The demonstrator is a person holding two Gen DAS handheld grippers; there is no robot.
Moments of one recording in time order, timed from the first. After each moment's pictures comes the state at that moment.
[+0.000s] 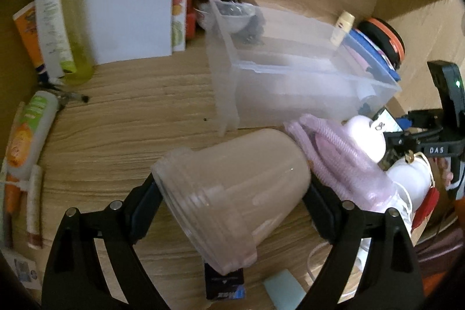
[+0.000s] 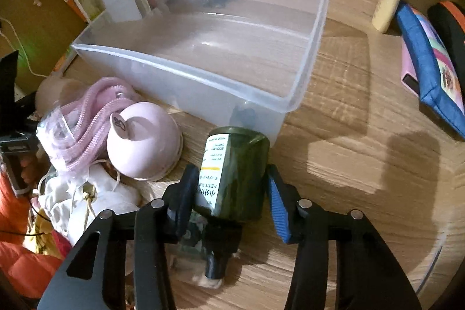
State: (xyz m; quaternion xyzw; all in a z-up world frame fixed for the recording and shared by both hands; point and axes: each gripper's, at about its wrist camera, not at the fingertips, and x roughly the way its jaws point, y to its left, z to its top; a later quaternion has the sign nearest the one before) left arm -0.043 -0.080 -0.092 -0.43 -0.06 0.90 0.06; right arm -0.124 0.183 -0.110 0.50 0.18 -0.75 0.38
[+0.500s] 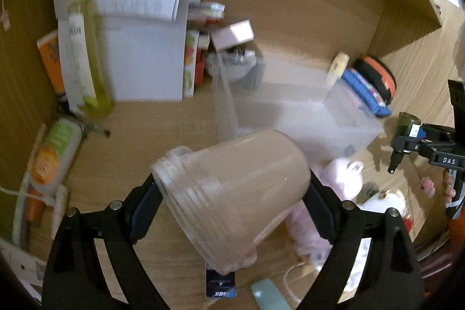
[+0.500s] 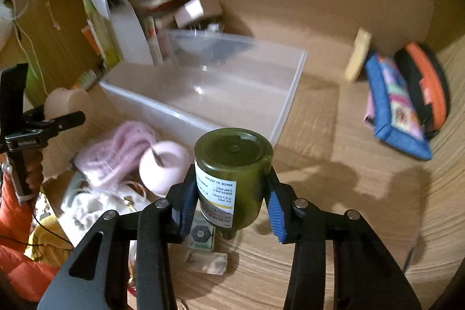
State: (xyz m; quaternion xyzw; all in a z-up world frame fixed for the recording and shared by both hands) left arm -0.030 -0.082 -0.044 -0.36 -0.08 0.93 0.05; right arm -0.105 0.211 -0.037 0.40 0.15 -0.82 0.38
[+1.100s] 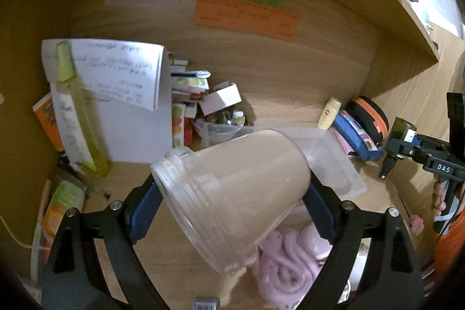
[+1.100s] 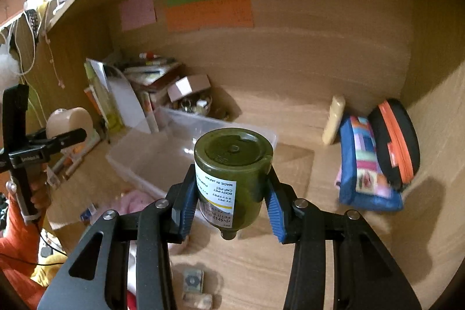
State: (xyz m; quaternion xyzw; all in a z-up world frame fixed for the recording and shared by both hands) left arm -0.062 -0.070 0.014 -0.31 -0.08 0.95 0.05; right arm -0.131 0.212 0.024 0.32 0.10 -0.86 0.39
